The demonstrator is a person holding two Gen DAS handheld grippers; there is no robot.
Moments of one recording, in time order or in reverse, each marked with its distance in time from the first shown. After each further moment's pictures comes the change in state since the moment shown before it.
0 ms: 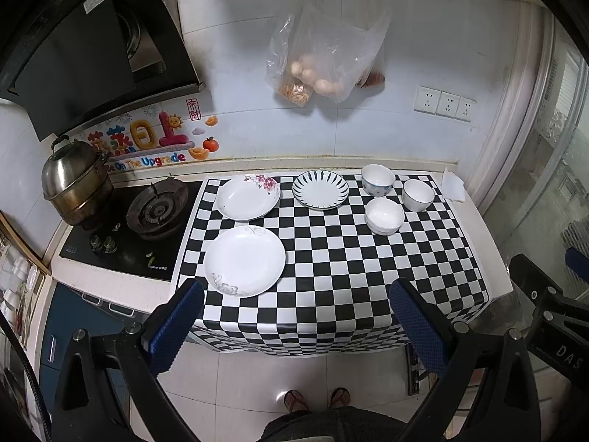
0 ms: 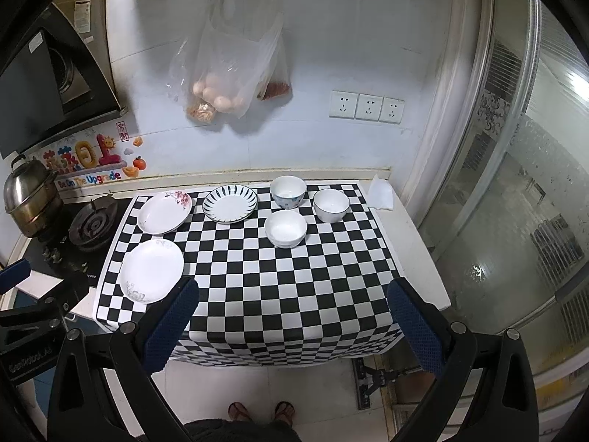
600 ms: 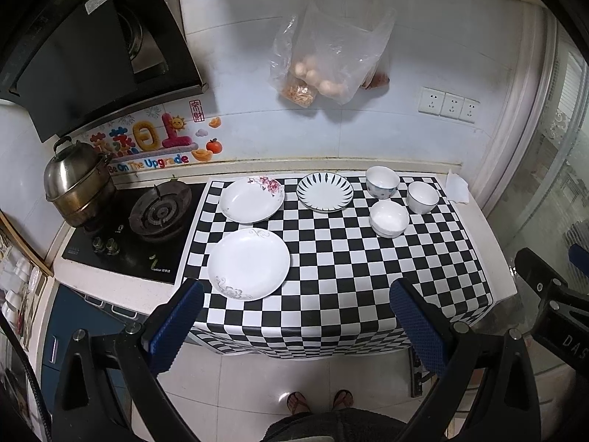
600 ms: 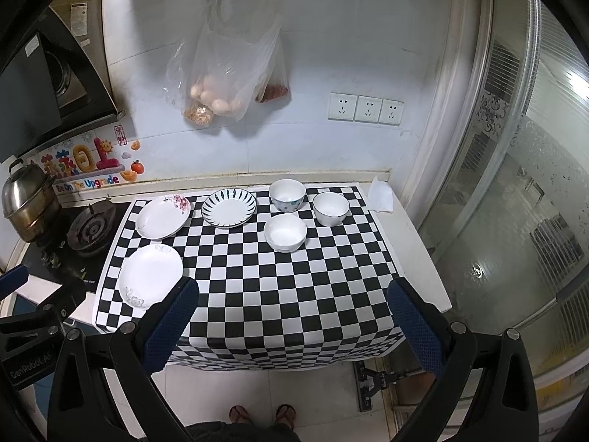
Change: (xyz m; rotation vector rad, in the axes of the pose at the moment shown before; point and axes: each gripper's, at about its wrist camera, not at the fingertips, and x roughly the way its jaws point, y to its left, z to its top) left arm 0.008 0.006 0.001 -0.004 -0.010 0.006; right arm 0.007 0.000 0.006 0.013 -0.007 -0.003
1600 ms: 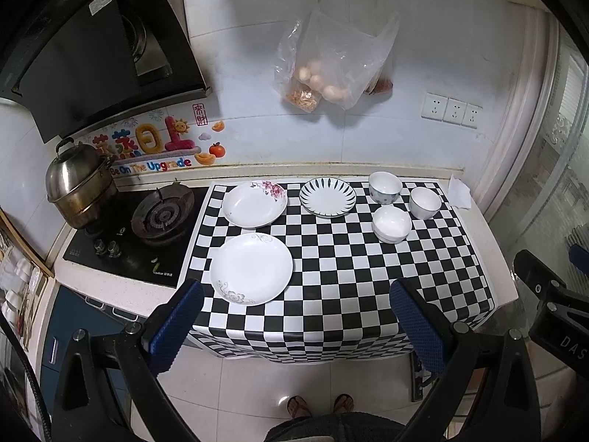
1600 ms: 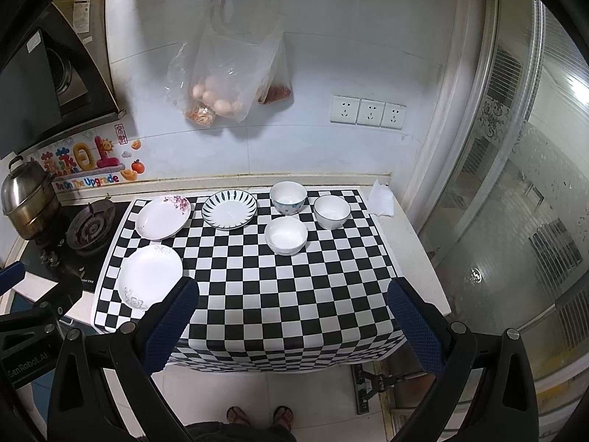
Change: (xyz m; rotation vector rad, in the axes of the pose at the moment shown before) left arm -0.001 0.005 0.004 0.000 -0.005 0.000; right arm 0.001 0.001 0.002 -0.003 -0.005 -0.005
